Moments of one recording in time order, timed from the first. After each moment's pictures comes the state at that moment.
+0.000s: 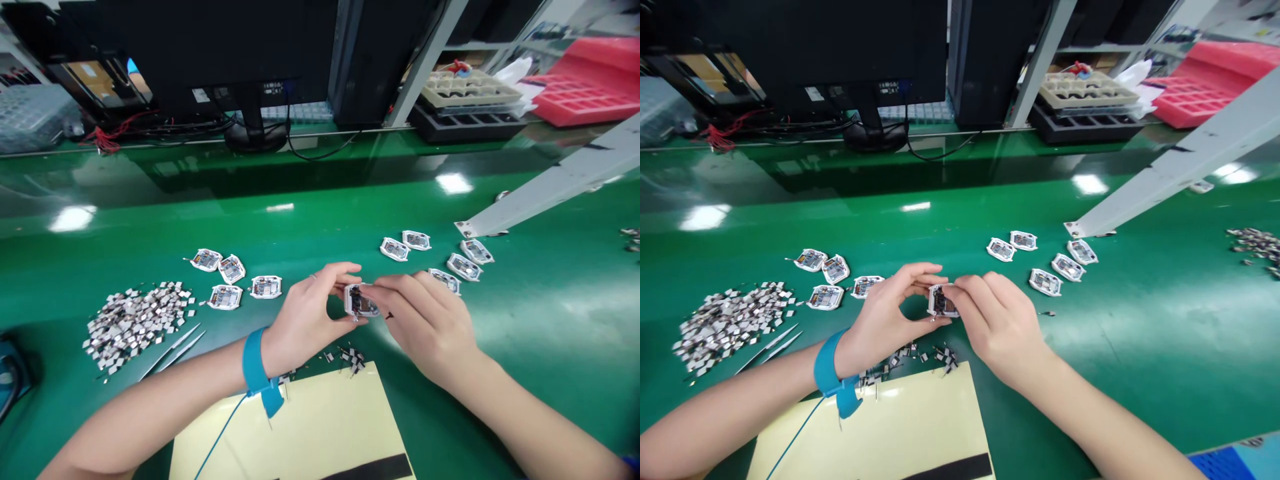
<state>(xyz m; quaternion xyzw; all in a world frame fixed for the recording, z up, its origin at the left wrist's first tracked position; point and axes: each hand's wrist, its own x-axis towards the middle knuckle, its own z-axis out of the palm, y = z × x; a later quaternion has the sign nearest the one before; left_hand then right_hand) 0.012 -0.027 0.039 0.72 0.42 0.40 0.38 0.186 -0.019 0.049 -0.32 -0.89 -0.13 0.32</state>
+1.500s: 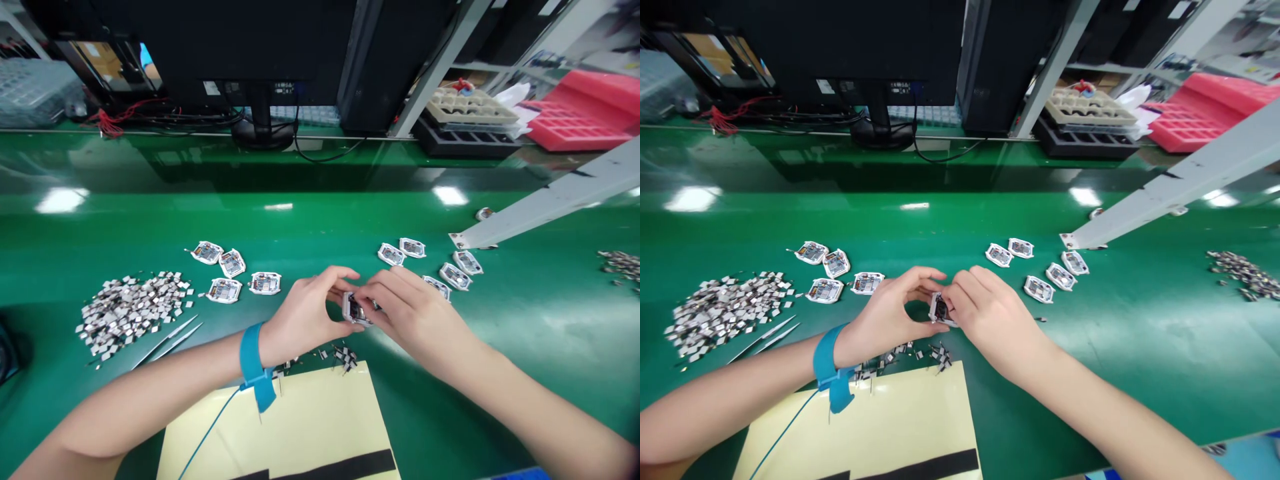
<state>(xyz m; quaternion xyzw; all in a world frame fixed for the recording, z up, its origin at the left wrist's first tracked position) 0.011 -0.025 0.039 0.68 0.42 0.37 0.47 0.180 -0.011 0.064 -0.28 -0.94 -0.06 0.19</state>
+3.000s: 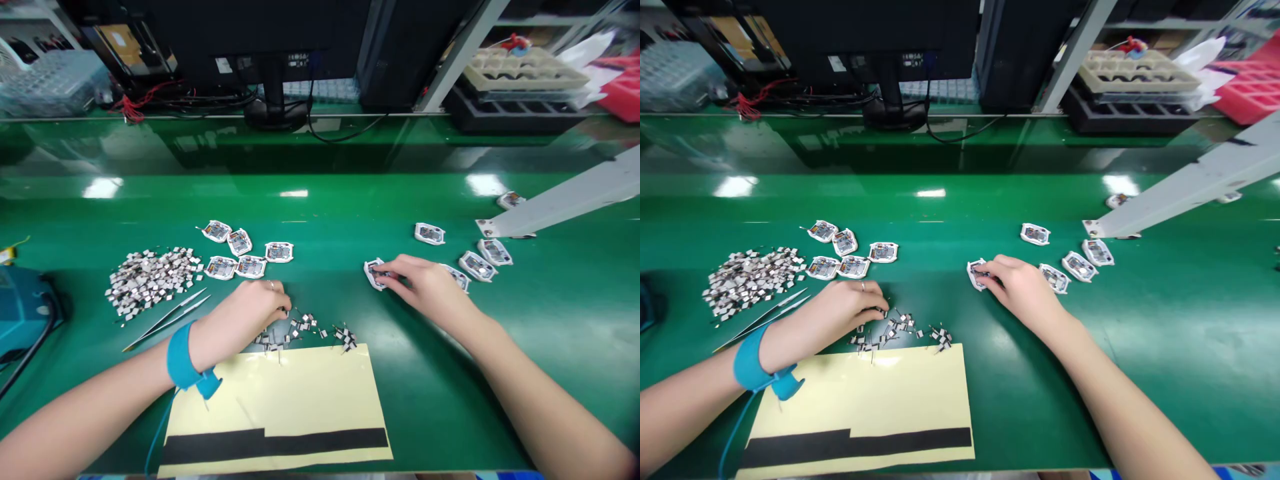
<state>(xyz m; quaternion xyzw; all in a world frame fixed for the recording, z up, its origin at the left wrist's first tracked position) -0.046 -0.053 0.048 0.82 0.51 -0.03 0.24 0.231 0.018 0.009 -0.40 -0.90 0.11 0.13</state>
